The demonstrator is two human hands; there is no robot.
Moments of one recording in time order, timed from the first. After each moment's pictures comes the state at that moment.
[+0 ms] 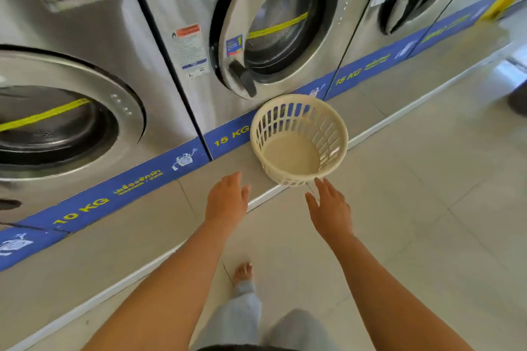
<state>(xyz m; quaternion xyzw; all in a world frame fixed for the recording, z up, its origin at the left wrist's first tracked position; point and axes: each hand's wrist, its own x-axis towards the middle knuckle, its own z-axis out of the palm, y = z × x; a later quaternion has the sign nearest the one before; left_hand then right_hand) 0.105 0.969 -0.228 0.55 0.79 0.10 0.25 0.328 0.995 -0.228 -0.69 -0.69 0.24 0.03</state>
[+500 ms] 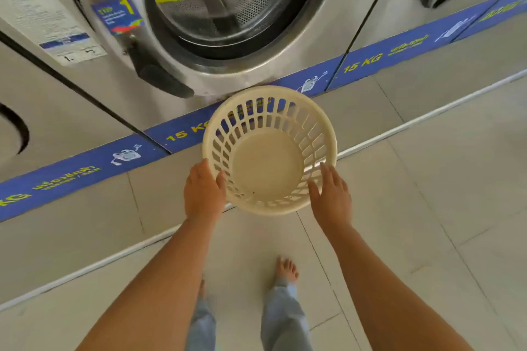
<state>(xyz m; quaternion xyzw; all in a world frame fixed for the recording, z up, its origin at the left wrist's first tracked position) 0.197 1.181 -0.361 0.36 0.89 0.15 0.24 0.434 1.248 -0.361 -0.67 -0.68 0.28 0.03</state>
